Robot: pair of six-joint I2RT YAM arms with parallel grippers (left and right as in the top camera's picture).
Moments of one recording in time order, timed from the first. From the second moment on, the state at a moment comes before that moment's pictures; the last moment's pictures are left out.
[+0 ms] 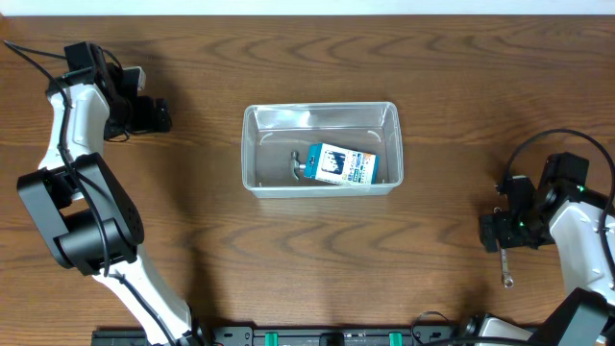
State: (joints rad) left arm 0.33 2.08 1.64 -0.88 0.17 0.23; right arm -0.41 1.40 0.79 -0.90 0.02 -0.51
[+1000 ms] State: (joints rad) left arm 0.33 2.08 1.64 -0.88 0.17 0.23; right arm -0.41 1.49 0.72 -0.75 -0.02 -0.52
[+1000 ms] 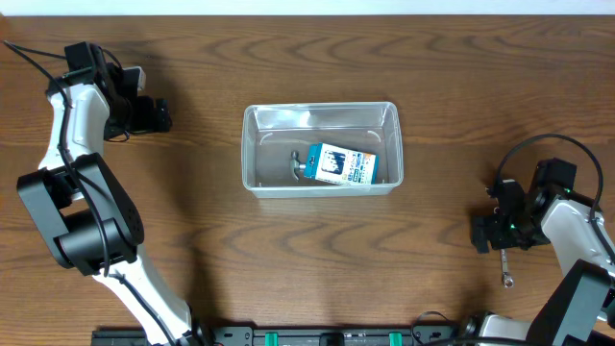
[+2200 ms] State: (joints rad) left arm 0.33 2.08 1.64 -0.88 0.17 0.23; right arm -0.41 1.54 0.71 -0.71 0.00 -0.49
